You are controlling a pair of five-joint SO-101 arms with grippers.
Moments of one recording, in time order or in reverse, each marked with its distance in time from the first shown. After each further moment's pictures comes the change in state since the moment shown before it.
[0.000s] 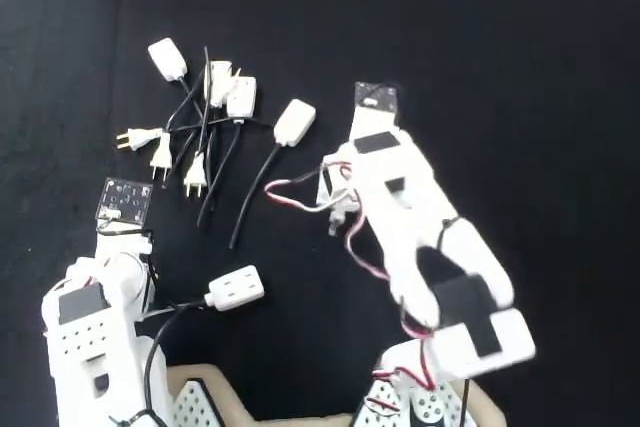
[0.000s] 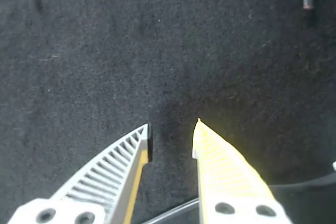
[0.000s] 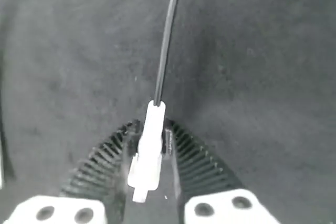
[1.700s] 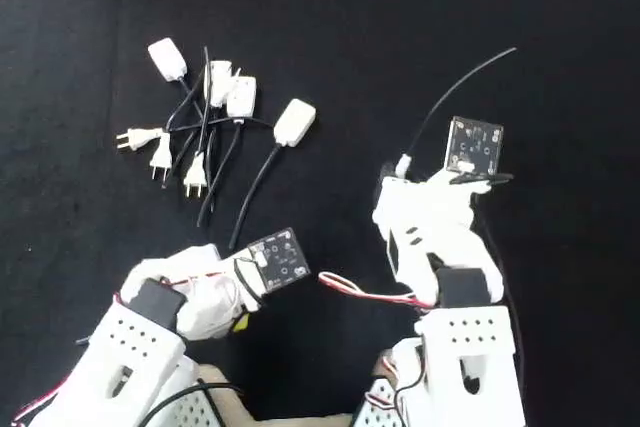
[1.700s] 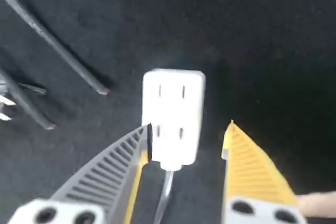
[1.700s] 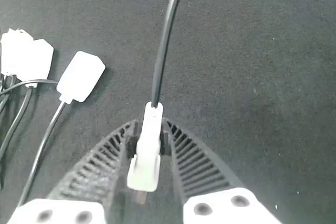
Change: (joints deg) left arm 46.8 -0.1 -4.9 8.5 -12.7; right arm 13.1 -65.1 41.0 -20.8 9.1
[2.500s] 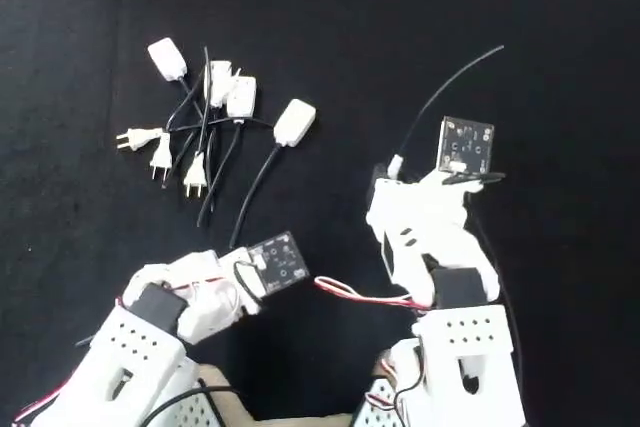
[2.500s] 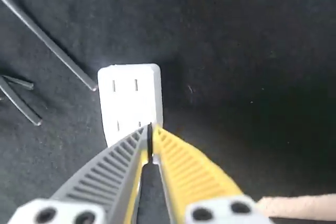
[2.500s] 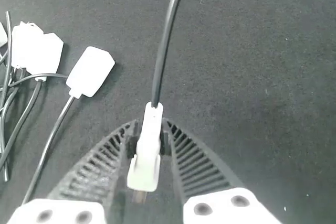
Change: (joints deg) left arm 0.8 1.1 -0.5 1.1 3.8; right arm -2.2 0.0 0.0 0.0 0.0
